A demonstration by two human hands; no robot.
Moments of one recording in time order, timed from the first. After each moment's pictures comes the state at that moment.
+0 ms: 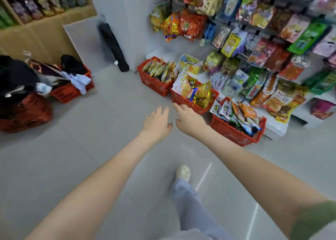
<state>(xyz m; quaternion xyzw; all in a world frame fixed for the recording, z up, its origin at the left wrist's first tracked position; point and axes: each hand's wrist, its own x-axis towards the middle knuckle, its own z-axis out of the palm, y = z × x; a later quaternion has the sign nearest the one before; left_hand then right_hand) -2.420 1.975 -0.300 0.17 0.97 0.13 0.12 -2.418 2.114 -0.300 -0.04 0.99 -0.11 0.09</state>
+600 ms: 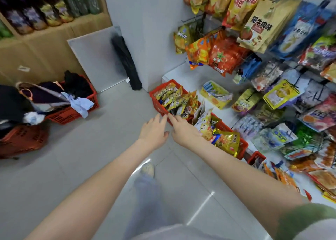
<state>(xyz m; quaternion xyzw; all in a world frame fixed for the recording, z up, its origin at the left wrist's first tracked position) -2.897 1.989 -0.331 0.12 0.98 0.09 0.13 -2.915 2.124 -0.350 -0.14 0.97 -0.09 0.16</state>
